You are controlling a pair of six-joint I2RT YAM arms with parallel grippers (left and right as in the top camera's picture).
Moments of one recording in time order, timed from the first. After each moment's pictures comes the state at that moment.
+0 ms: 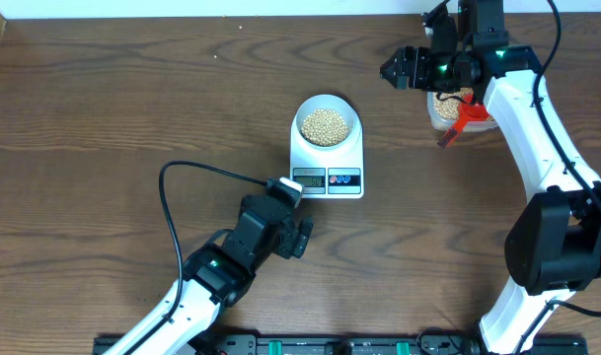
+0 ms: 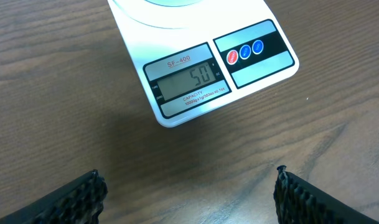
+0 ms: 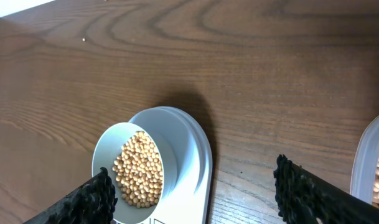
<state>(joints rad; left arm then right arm) -0.64 1.05 0.47 -0.21 -0.09 -0.16 0.12 1.94 1.70 -0.70 -0.47 0.23</state>
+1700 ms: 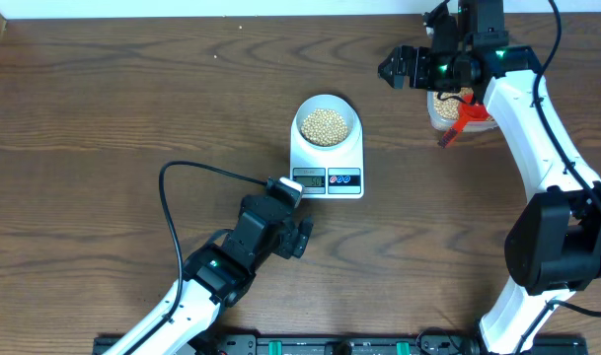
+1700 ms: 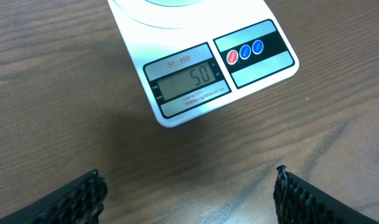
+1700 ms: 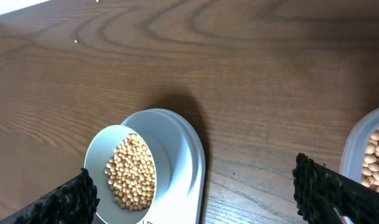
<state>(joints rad) -0.64 1.05 0.47 -0.21 -0.09 -0.16 0.12 1.94 1.70 -0.70 -0.44 0.23</state>
